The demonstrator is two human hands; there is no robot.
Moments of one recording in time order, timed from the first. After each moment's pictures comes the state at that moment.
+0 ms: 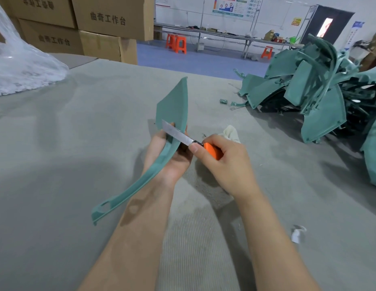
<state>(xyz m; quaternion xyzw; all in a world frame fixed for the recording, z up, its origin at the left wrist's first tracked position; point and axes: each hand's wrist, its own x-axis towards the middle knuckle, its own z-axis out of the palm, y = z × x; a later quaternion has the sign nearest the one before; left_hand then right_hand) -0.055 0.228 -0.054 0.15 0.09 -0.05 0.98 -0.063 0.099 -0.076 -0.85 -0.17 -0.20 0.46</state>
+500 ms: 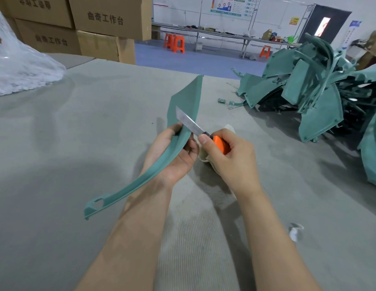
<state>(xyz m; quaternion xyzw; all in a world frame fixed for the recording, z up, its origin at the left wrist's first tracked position) -0.052 0.227 -0.057 0.22 0.09 -0.12 0.96 -0.059 0.094 -0.074 -0.83 -0.12 -0.22 0.50</state>
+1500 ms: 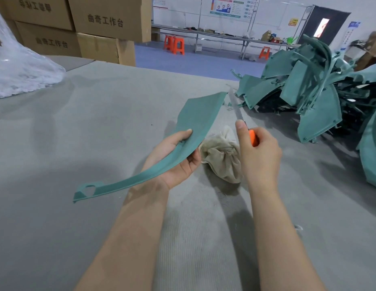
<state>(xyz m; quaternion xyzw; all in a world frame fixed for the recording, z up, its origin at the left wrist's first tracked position) -0.055 0.229 -0.058 0.32 0.08 -0.20 0.92 -0.050 0.063 -0.067 -0.83 0.07 -0.32 0.46</state>
